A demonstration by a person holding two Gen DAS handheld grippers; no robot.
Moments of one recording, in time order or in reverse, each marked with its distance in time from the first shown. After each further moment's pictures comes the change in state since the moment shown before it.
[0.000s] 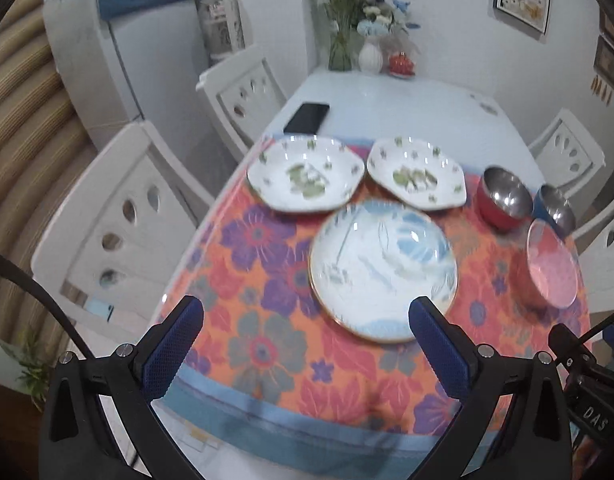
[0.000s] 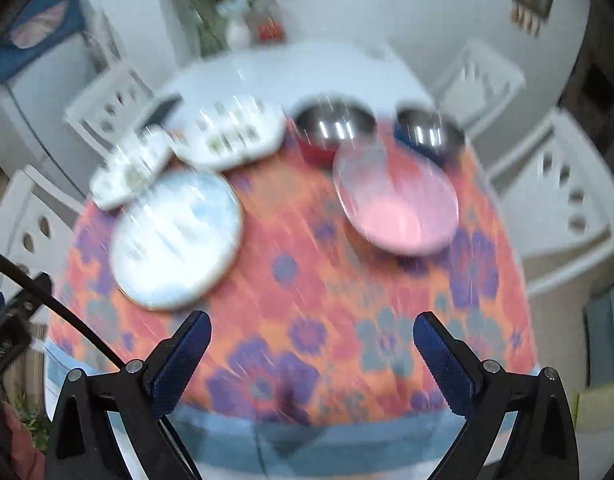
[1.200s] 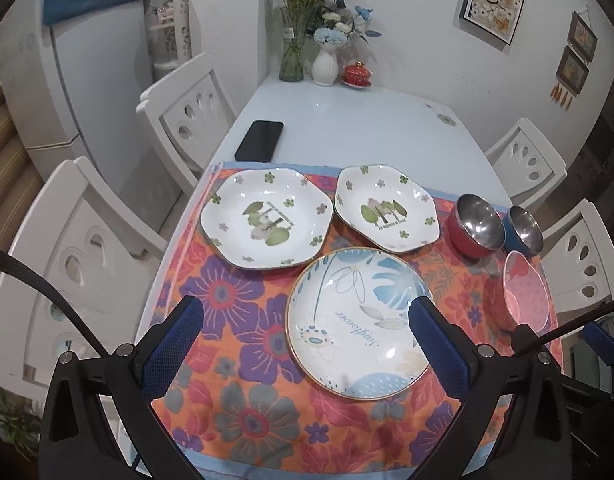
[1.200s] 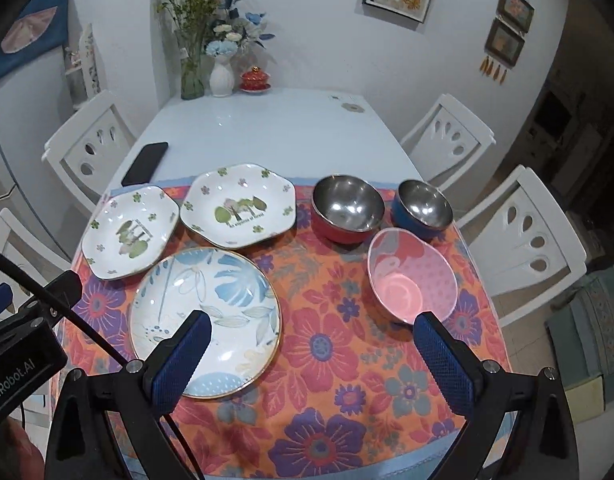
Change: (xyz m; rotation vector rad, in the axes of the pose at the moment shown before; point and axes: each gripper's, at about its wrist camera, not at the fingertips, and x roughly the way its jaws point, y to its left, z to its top) left arm 0.043 0.020 0.062 0.063 0.003 -0.224; right arm 0.000 0.073 0.051 0.055 -0.064 -0.194
